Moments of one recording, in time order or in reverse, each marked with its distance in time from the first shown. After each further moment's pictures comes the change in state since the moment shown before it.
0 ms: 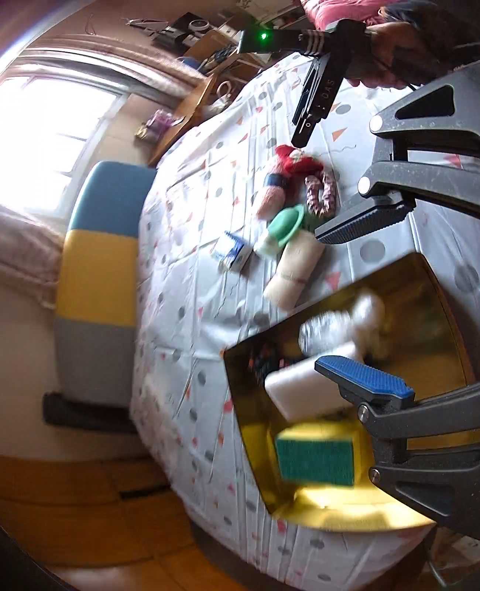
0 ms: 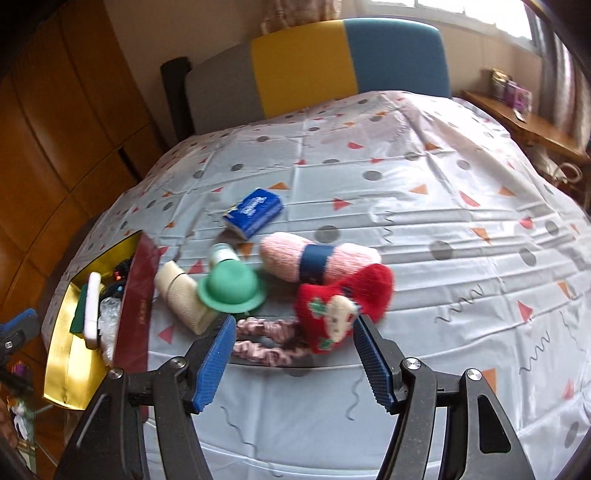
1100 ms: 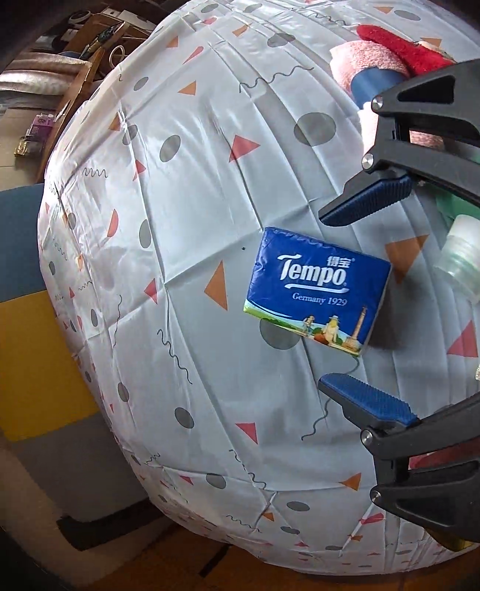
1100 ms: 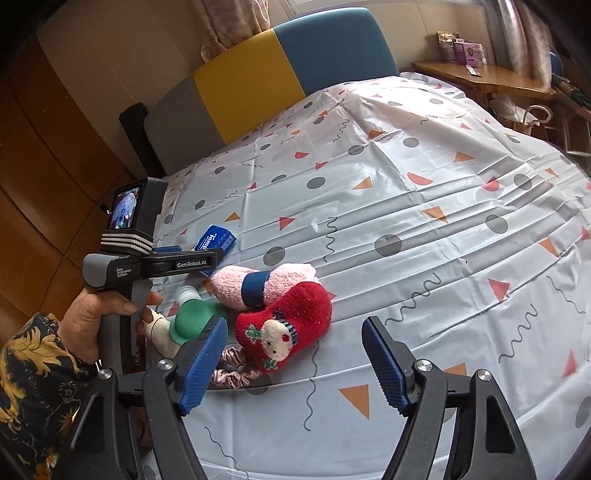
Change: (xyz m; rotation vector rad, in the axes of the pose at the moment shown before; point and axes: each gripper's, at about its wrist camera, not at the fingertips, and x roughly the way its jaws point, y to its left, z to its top) left arm 0.271 -0.108 0.116 0.345 0.266 0.128; right arm -0.011 -0.063 0.011 0.213 -0.031 0.027
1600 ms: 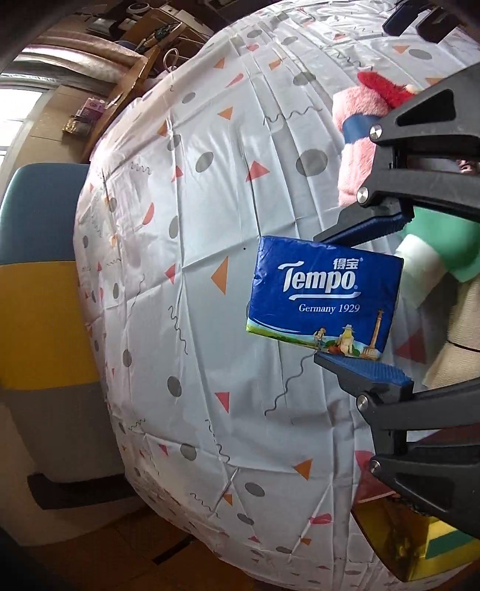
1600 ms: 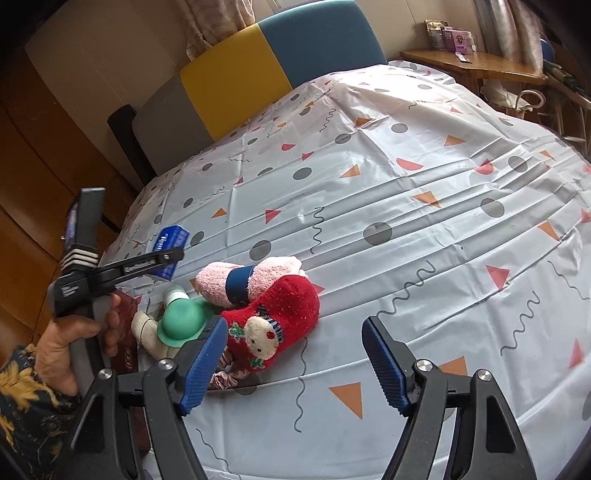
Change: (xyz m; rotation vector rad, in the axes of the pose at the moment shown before) left arm -0.059 0.021 -0.034 -0.170 -0.094 -0.063; right arm 0.012 -0.013 -0.003 0.046 0.026 -0.013
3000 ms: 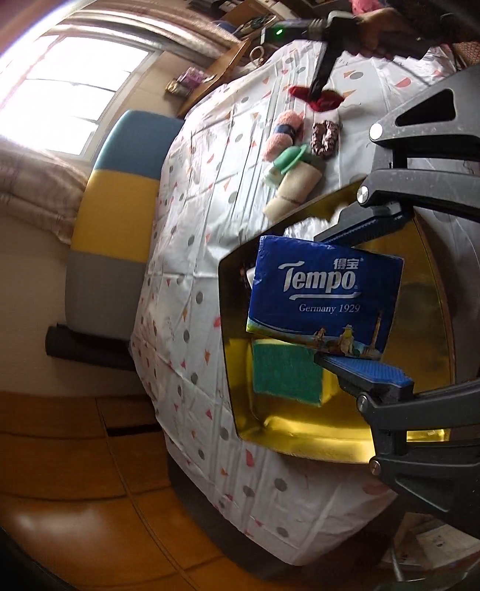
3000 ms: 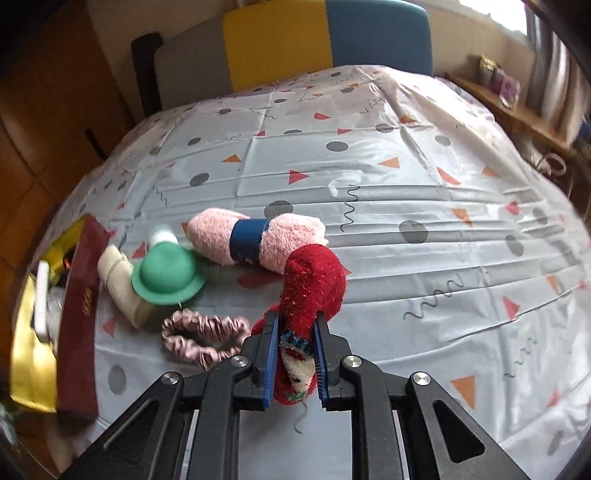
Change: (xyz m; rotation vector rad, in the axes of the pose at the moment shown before) left arm -0.206 0.154 -0.221 -0.347 -0.234 0.095; right arm 0.030 0.053 -0.024 -0.329 0.093 -0.164
